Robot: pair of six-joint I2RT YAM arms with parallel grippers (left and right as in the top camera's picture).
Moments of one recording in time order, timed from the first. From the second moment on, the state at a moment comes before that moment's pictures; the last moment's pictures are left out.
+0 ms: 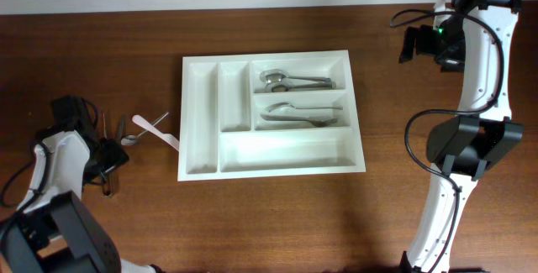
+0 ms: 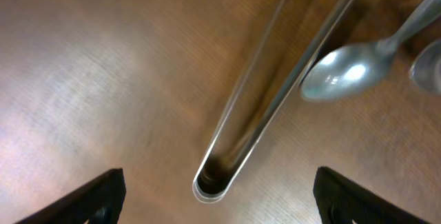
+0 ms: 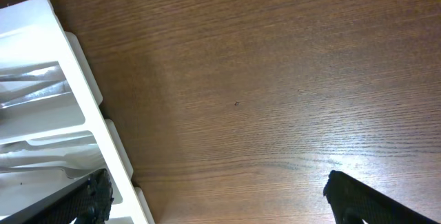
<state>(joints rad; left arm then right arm) 0.40 1.69 1.08 -0.84 -0.26 -0.28 -0.20 2.44 2.67 -1.69 -0.11 0.03</state>
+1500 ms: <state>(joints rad) 0.40 1.85 1.09 -0.69 -0.15 -0.04 -0.20 2.44 2.67 -1.69 -0.11 0.03</state>
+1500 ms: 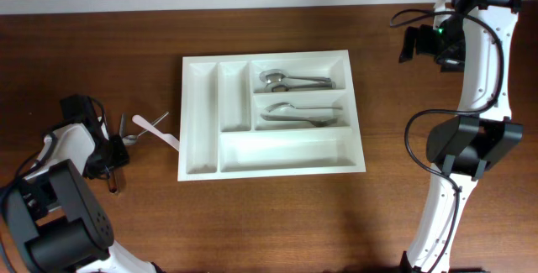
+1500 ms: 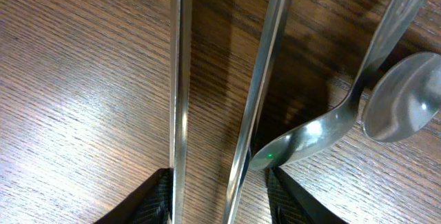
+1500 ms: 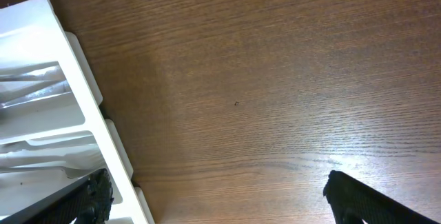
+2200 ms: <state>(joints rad) 0.40 1.85 1.09 -0.69 -0.16 -0.08 -0.20 2.44 2.67 -1.69 -0.11 0.03</state>
